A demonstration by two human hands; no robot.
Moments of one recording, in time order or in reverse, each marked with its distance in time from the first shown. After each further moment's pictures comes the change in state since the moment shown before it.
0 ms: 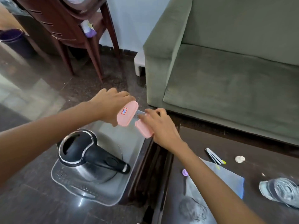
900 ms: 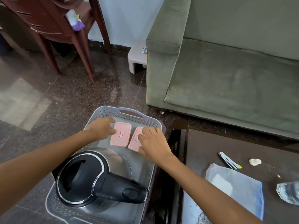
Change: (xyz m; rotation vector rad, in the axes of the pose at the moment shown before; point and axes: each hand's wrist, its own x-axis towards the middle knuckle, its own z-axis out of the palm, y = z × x) left_hand 0.062 -0.062 0.173 -0.756 -0.203 -0.312; right_hand 0.046 -0.033 0.097 -0.342 -0.146 0.078
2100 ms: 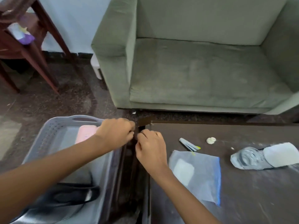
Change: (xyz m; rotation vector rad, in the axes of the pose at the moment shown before) left_hand -0.082 0.222 0.016 0.562 0.125 0.476; right_hand -0.113 0.074 -0.026 0.356 0.423 0.460
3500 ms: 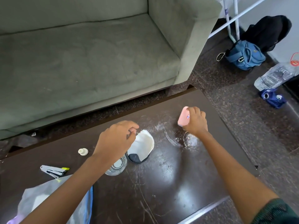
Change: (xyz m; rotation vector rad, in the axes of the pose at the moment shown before) left_hand 0.181 0.500 -0.007 -0.506 0.084 0.178; right_hand -0.163 0.644 -0.219 -0.166 -0.234 0.894
